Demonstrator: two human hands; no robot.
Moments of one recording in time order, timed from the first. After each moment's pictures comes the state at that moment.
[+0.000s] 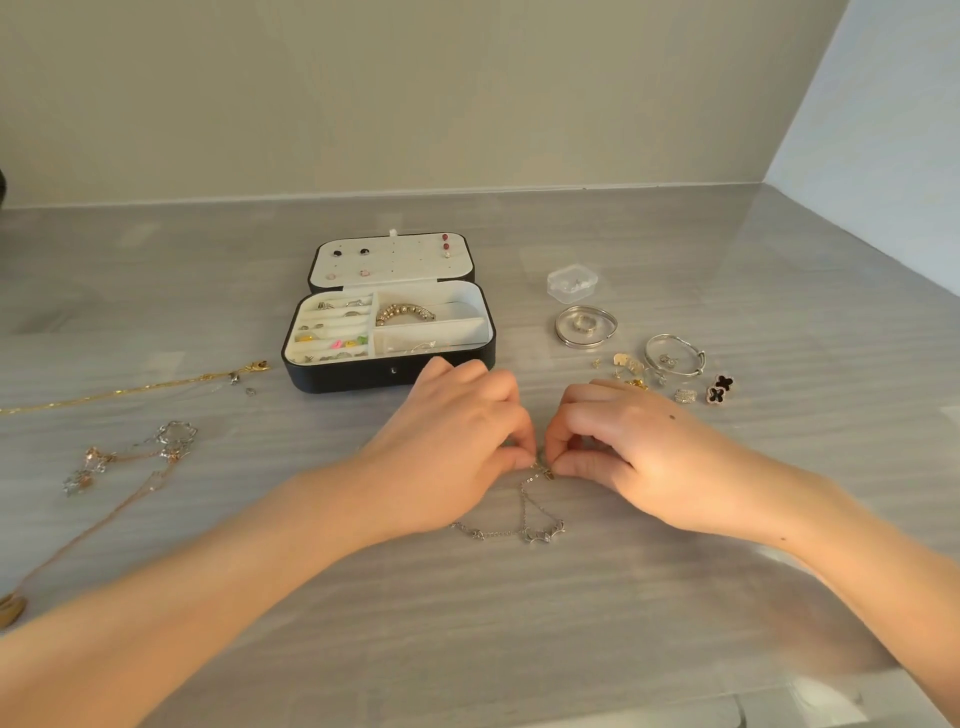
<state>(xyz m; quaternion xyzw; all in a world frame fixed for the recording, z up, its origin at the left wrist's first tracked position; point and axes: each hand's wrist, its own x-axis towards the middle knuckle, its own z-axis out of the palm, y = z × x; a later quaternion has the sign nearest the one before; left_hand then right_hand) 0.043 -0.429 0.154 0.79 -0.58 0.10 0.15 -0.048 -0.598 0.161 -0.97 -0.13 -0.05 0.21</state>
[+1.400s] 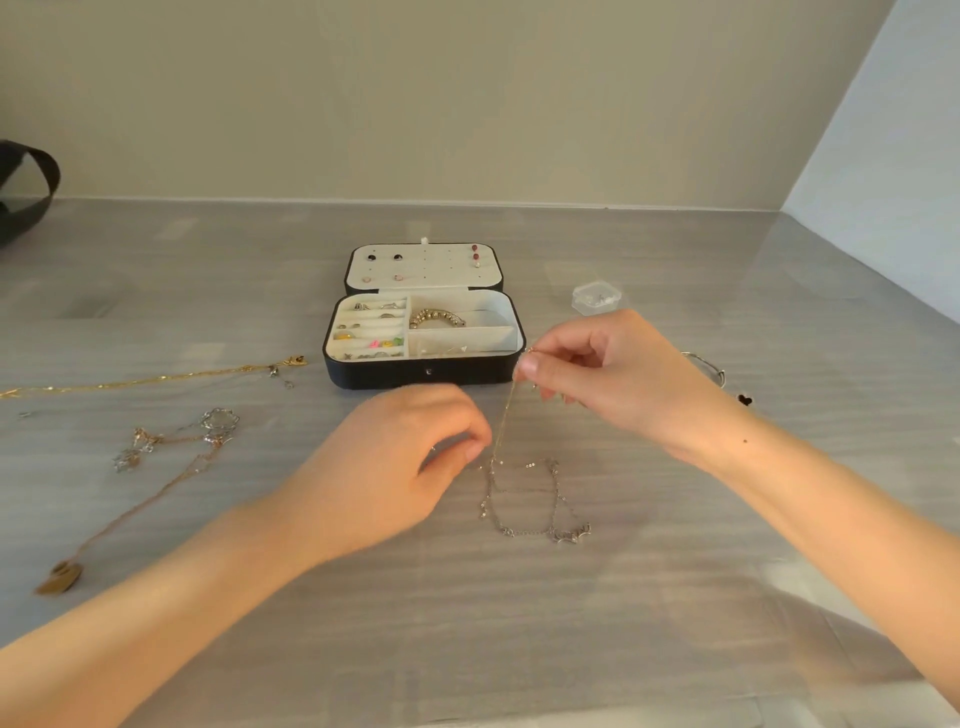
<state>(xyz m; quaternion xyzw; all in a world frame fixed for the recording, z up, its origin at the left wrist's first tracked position) 0.048 -0.372 0.155 0.81 -0.52 0.05 0.26 -0.013 -0.565 0.198 -0.88 0.01 -0.08 0.47</state>
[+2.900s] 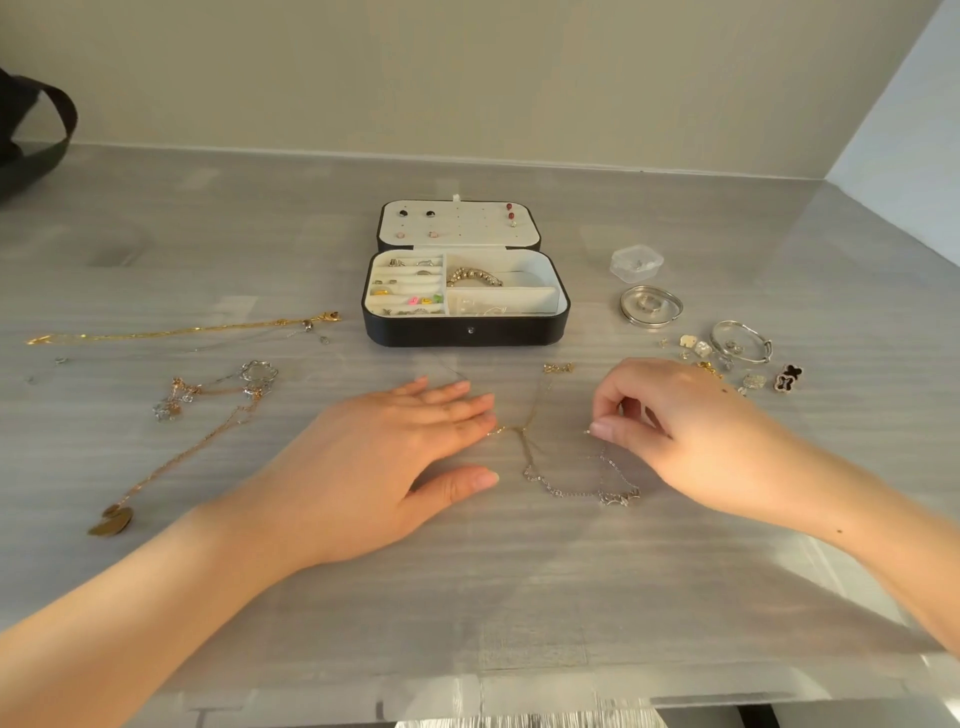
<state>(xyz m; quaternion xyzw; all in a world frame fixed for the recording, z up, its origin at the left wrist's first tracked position) 0.043 -0.327 0.138 0.82 -0.55 0.10 0.11 -0.048 -0.559 0.174 -0.98 -0.03 -0.03 0.21</state>
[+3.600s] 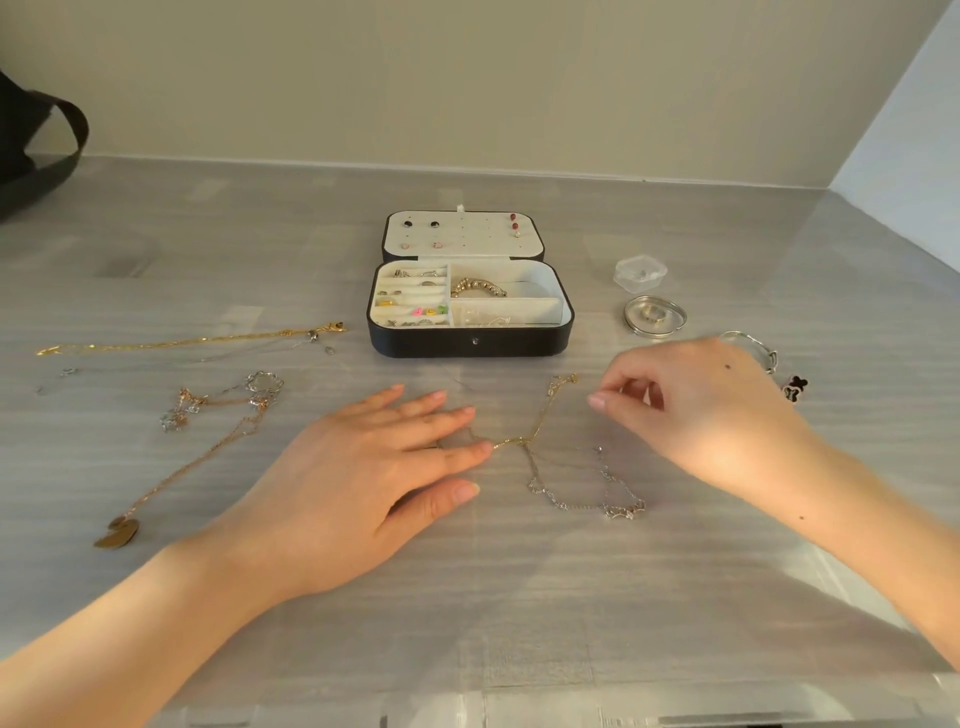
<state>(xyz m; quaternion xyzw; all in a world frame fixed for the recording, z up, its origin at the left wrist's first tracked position) 0.038 -0.315 0.136 0.82 -0.54 0.12 0.13 -0.036 -0.558 0.186 -0.99 0.06 -0.08 0.12</state>
